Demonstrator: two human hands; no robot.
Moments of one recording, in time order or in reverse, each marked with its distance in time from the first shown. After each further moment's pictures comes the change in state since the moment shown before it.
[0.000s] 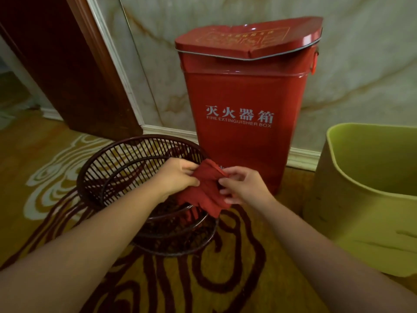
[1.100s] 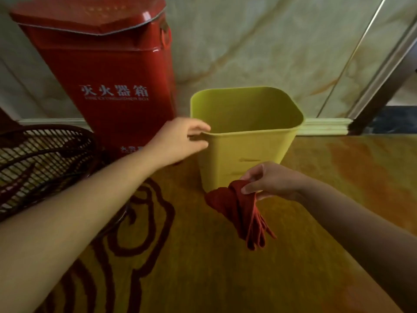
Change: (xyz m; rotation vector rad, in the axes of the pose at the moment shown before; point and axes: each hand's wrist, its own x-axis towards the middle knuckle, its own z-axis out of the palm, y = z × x) left_hand -0.067 0.120 0.180 0.258 -0.302 0.638; right_hand -0.200 0.020 -0.227 -0.283 -0.019 0.299
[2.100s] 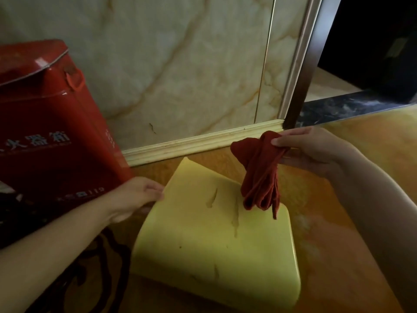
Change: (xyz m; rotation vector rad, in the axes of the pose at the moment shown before) left_hand 0.018 0.005 0.057 -0.302 -0.421 -0.379; right_hand -0.125 0.016 -0.120 0.534 0.677 -0.133
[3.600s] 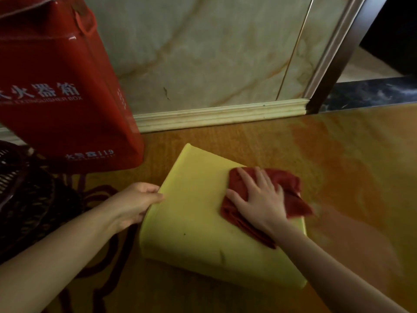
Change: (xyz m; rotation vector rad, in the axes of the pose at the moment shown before) left_hand -0.026 -0.054 0.024 -0.182 0.129 -0.309; right_hand 0.004 0.167 0.099 -1.144 -0.004 -0.177
